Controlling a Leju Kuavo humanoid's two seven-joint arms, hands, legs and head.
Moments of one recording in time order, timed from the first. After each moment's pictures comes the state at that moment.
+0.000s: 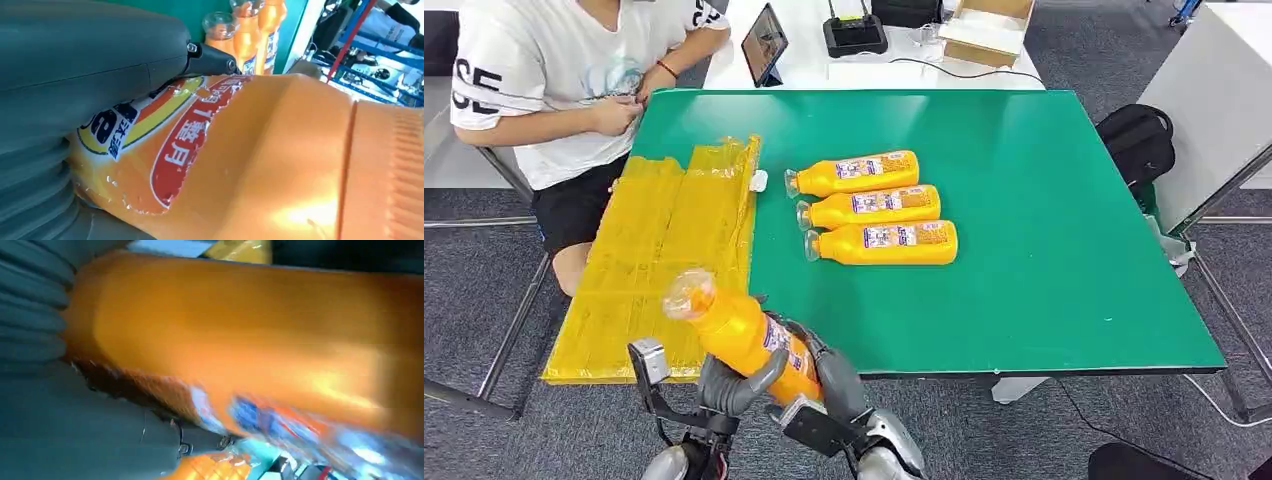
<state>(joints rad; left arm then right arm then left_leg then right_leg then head) 0.07 -0.25 -0.29 -1.40 0.25 -0.20 -0.42 -0.12 0.26 0.47 -0.95 0.45 -0.25 -0.47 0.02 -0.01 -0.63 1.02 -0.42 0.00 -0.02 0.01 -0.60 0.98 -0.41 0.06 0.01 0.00</state>
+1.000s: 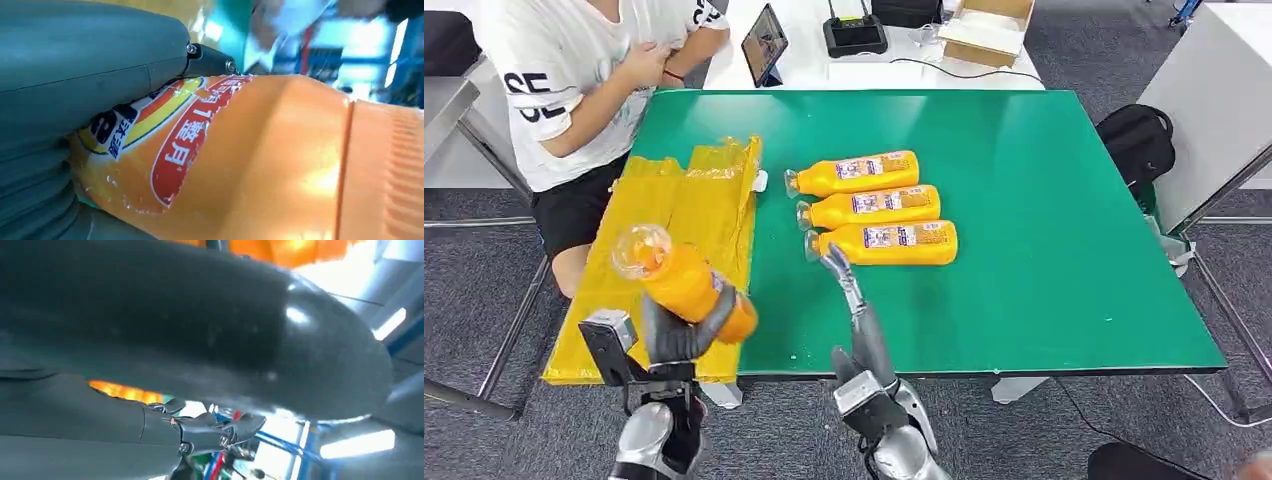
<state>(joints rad) -0.08 -0.25 -0.17 -1.41 -0.06 0.22 -0.57 -0.06 0.24 0.46 -1.39 0.26 -0.28 -0.55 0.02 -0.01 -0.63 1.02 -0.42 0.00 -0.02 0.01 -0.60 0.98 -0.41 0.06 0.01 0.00</state>
